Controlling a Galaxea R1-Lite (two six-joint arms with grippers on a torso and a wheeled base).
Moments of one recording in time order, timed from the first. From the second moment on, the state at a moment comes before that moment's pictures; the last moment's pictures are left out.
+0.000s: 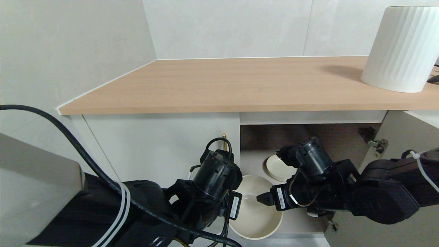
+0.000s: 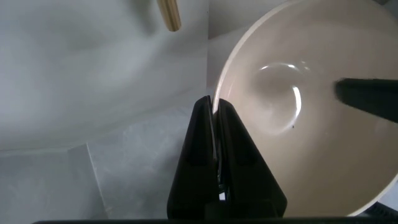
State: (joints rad) left arm -0.85 1.94 -0.92 -0.26 0.37 -0.33; right arm 0.70 1.88 -0.94 -0.15 -0.08 0.38
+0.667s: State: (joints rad) left arm -0.85 1.94 -0.92 -0.26 0.37 -0.33; right arm 0.70 1.91 -0.94 -0.17 -0.08 0.38
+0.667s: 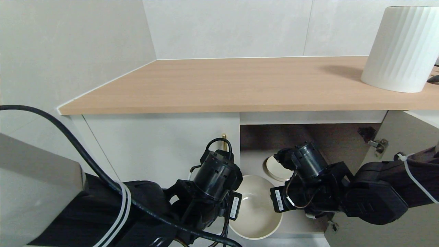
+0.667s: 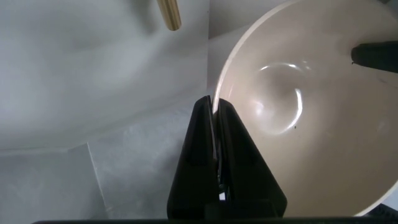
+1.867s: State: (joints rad) left arm -0.84 1.91 -0.92 -0.26 0.44 -0.36; right arm 0.45 2.01 -1.04 -0.16 -0.27 0.46
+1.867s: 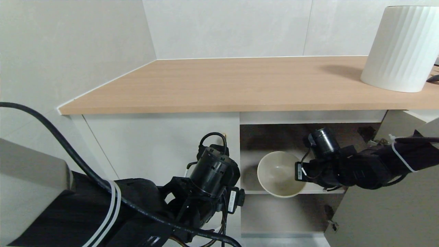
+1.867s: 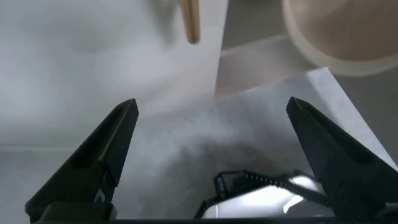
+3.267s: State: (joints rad) left arm -0.85 1.92 -0.94 -0.26 0.49 -0.38; right arm 0.33 2.30 -1.32 -0.16 -0.37 0.57
